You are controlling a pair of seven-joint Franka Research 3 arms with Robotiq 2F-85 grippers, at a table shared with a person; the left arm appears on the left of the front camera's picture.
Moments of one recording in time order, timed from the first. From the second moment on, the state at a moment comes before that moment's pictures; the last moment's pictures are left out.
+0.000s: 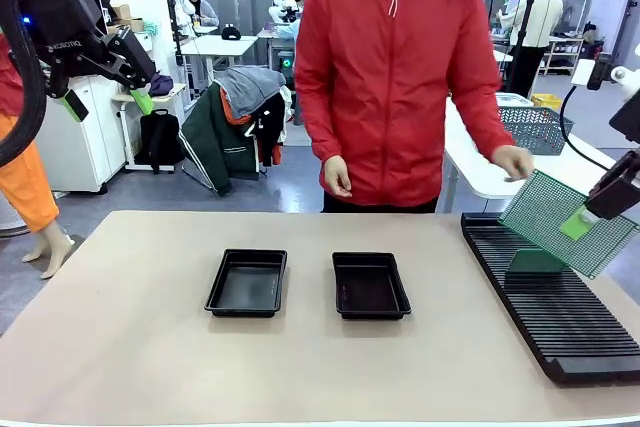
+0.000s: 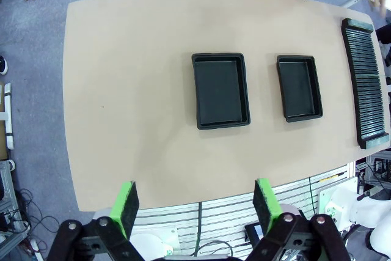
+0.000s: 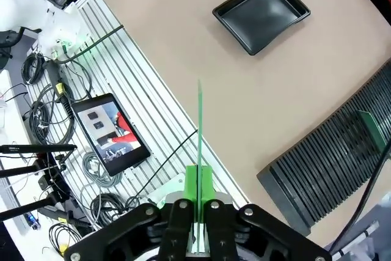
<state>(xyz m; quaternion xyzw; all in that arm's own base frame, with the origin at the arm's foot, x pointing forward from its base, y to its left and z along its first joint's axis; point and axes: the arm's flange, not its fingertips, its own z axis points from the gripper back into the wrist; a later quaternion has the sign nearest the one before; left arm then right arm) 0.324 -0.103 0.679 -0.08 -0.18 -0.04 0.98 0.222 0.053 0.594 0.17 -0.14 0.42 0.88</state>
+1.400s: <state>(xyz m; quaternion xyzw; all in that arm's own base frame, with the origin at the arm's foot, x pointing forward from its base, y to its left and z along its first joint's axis) 0.324 -0.103 0.679 -0.08 -0.18 -0.04 0.98 0.311 0.177 0.540 0.32 -0.06 0.16 0.93</state>
